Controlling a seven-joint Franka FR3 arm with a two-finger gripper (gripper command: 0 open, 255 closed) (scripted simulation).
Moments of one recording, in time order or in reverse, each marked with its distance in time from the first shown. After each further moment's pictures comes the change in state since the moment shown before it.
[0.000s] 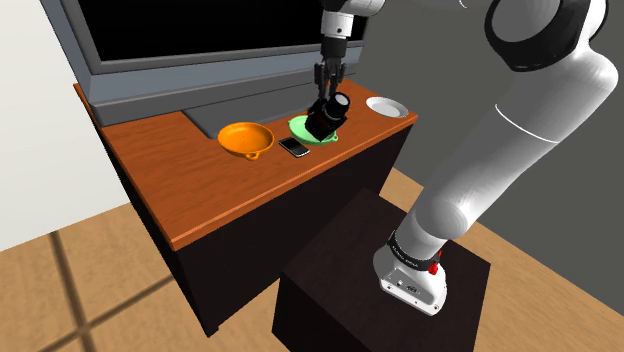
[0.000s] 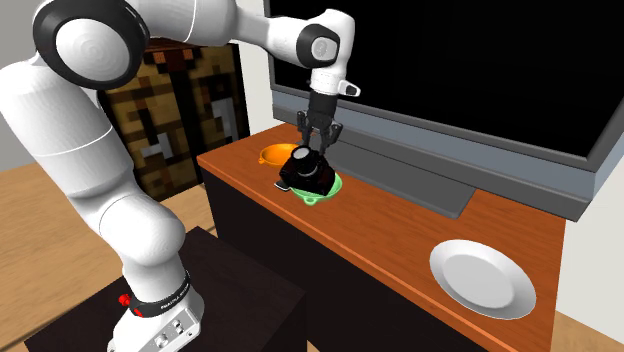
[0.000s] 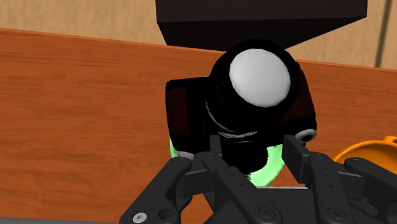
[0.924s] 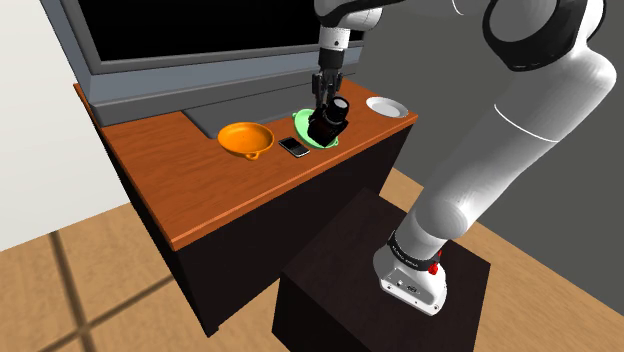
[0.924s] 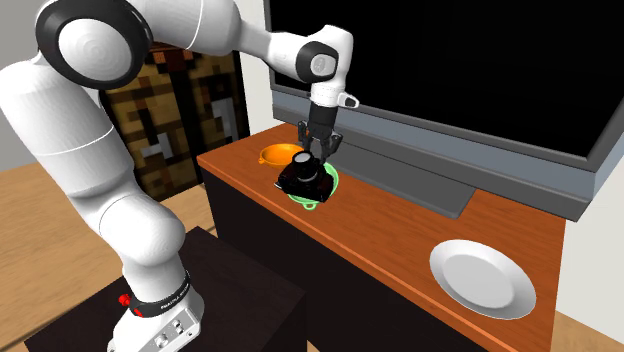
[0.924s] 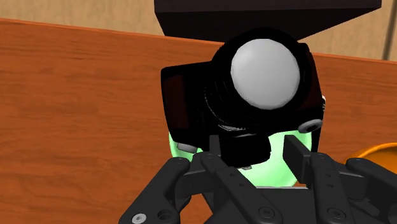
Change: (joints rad) arm -0.001 0.008 -0.001 -0.075 0.005 0.100 -0.008
